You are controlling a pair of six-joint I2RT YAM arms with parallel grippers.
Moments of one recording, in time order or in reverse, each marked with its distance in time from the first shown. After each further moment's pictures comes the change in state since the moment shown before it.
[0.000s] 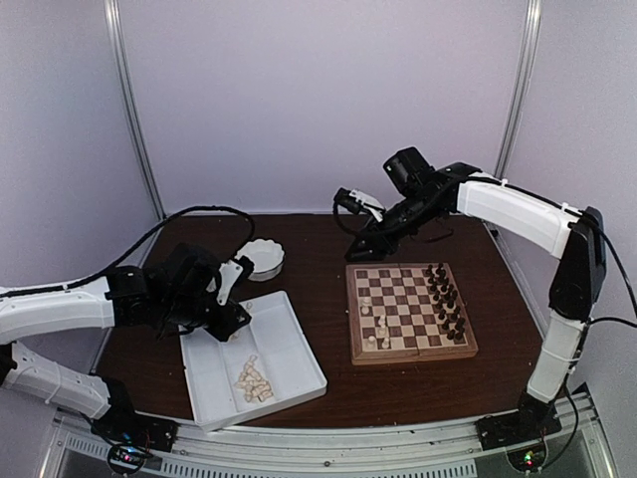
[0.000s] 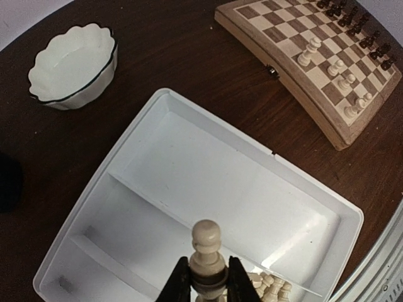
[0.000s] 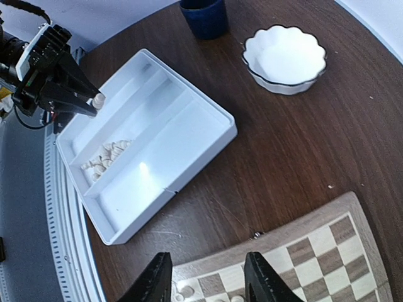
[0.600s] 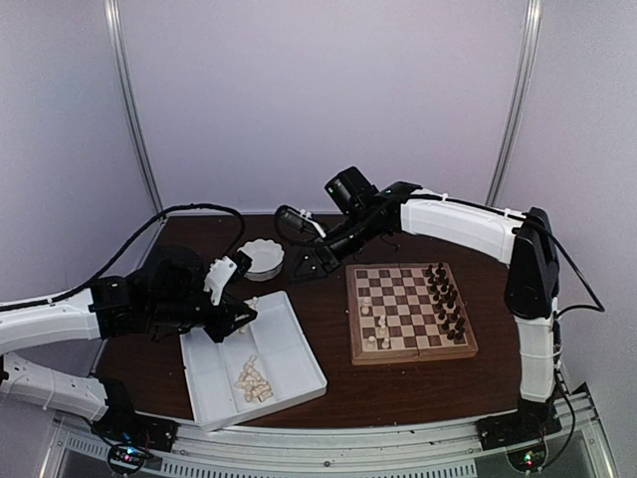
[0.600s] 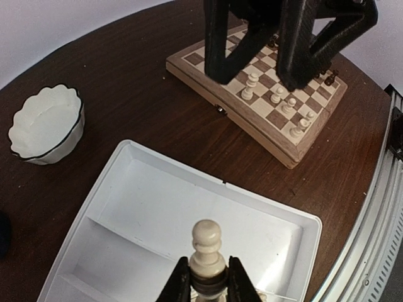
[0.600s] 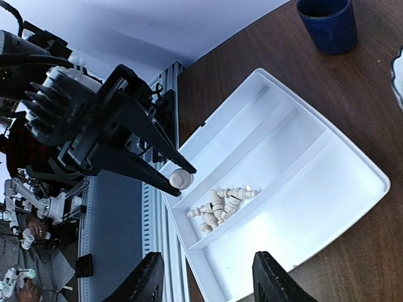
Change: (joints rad) left arm 0.002 -0.146 -0.093 0.175 0.134 0.108; right arm 0.182 0.258 0.199 0.117 -0.343 0.322
